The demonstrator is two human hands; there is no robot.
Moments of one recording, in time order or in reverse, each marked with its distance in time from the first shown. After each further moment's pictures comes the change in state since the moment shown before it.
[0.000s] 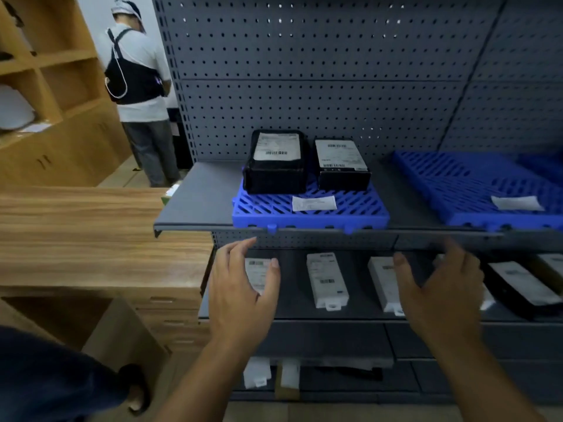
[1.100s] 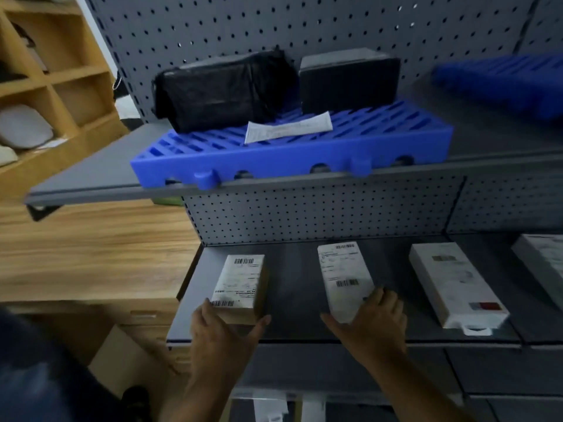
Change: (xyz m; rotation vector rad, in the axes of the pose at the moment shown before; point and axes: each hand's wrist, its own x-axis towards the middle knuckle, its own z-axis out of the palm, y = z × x) left_hand -0.028 -0.245 0.200 0.492 -0.009 -0.235; right_hand -0.015 0.141 0.308 -0.316 -0.404 0.007
